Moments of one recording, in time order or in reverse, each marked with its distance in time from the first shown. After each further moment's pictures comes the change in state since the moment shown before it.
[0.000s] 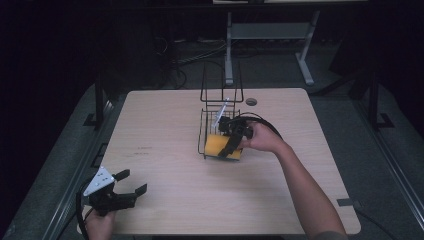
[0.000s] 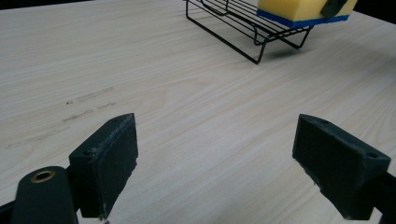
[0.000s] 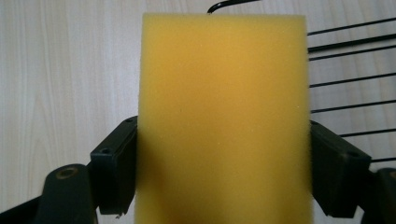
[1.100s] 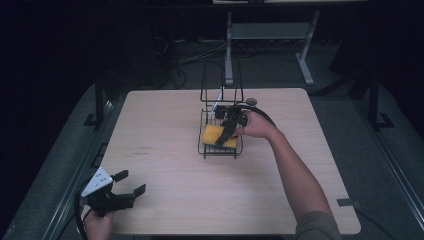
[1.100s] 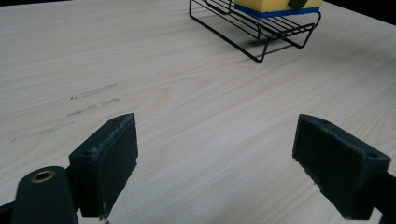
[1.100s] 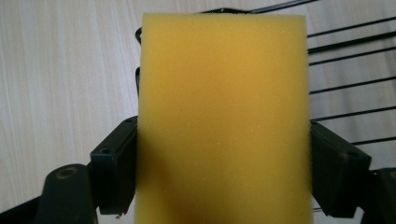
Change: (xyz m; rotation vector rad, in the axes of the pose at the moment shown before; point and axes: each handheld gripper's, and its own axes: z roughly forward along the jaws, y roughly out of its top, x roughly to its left) left arm 0.002 -0.003 -0.002 -0.004 0.008 -0.019; right arm -0.045 0.018 0.006 0.029 0.014 0.043
